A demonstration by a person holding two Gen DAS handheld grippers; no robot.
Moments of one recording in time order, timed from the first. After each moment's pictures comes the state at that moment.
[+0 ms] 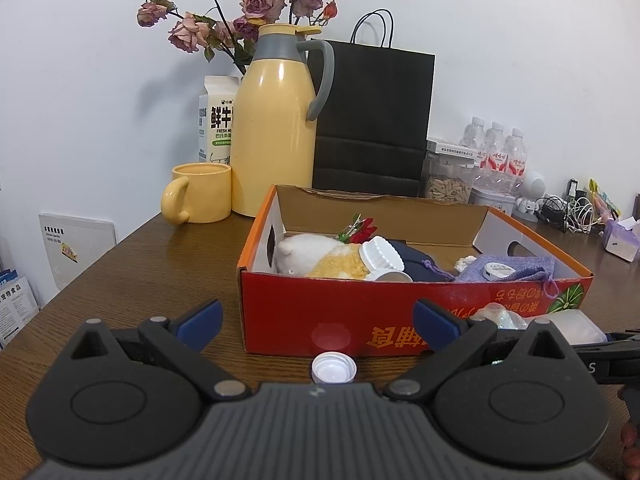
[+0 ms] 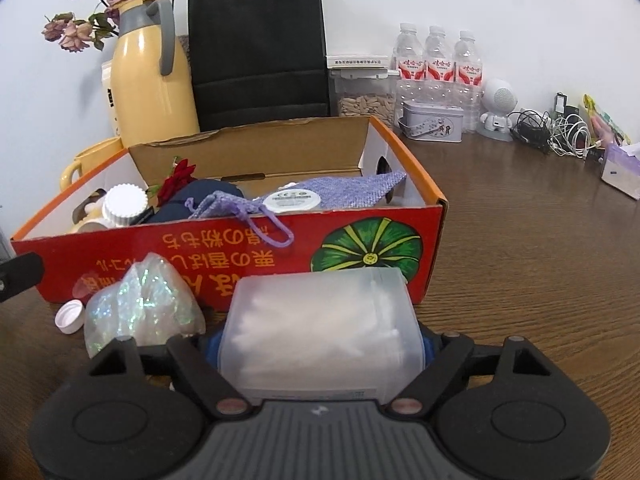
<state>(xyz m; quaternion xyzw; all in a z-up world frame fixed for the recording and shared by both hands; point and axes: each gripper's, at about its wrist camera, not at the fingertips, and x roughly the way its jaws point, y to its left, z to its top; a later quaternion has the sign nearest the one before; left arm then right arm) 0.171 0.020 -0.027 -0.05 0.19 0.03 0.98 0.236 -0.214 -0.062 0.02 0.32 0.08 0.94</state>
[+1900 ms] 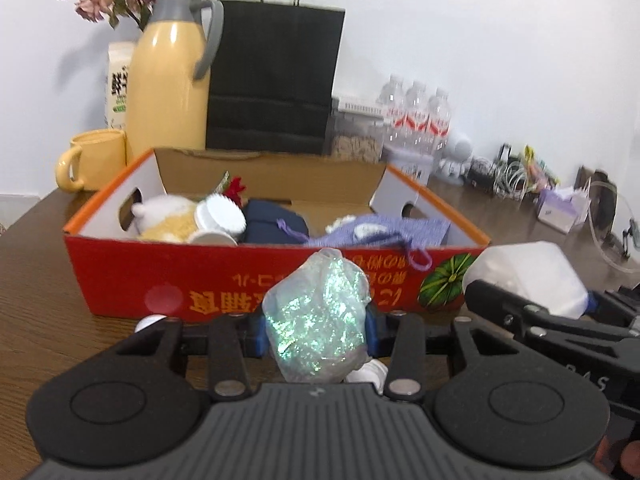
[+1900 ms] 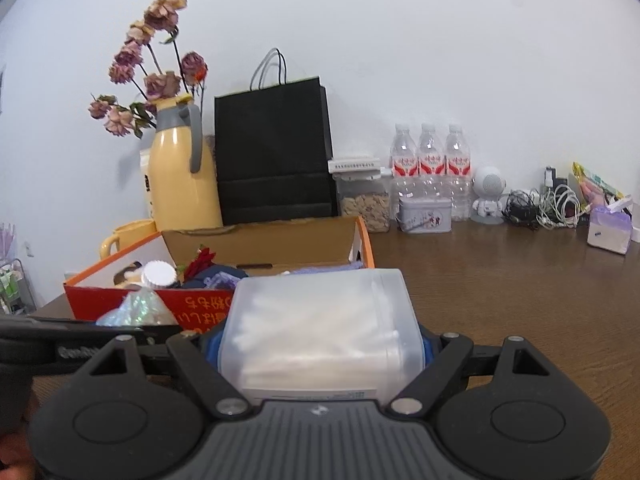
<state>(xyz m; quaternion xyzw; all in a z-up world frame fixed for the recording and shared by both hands) 0.182 -0.063 -0.024 -0.06 0.25 -0.06 0.97 0.173 -0.263 -0.039 0.03 0.17 0.12 0.98</state>
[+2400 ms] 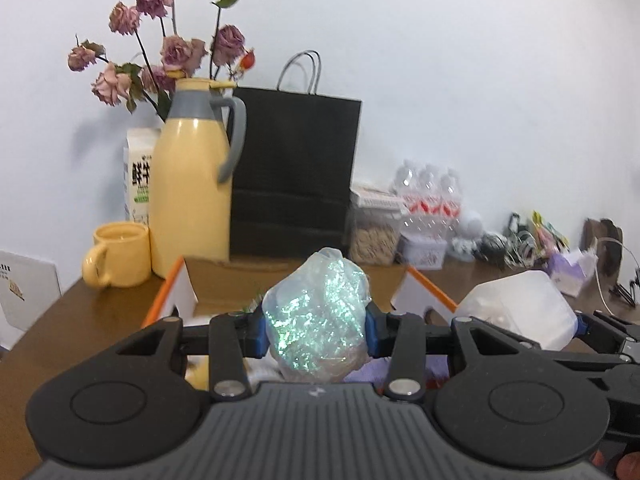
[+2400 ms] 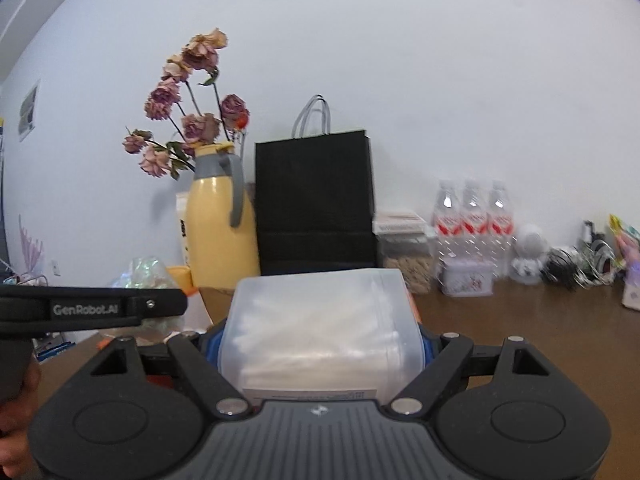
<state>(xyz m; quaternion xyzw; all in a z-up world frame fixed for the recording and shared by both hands) 0.204 -0.033 0.040 -0.05 0.15 -0.04 0.99 0.202 -0.232 0.015 0.02 0.11 0.17 0.98</state>
